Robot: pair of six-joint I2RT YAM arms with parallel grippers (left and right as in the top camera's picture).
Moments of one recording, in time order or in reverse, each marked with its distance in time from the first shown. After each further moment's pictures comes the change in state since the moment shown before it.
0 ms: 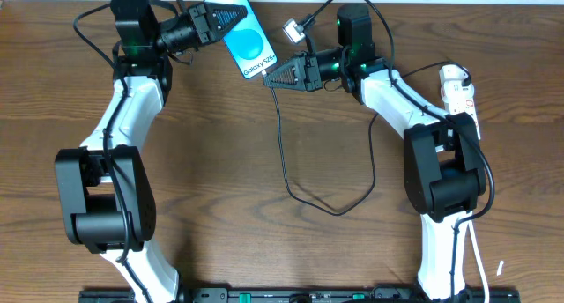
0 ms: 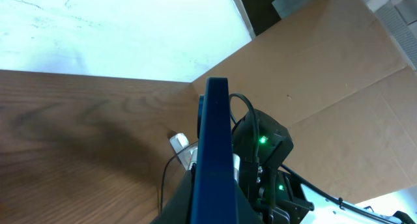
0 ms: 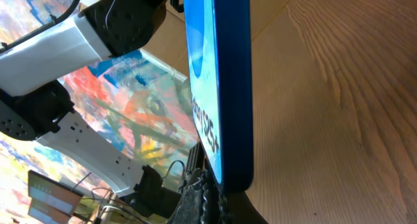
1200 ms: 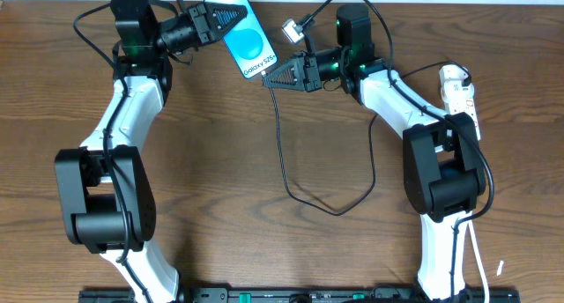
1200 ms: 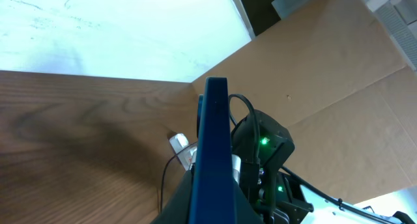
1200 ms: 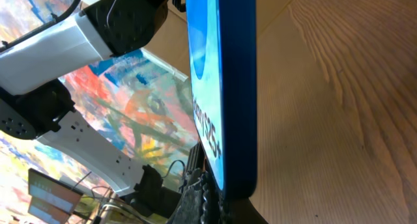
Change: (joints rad) left arm 0.000 0.000 0.000 0.002 0.000 0.000; right arm 0.004 0.000 -0.004 0.035 -0.003 0.023
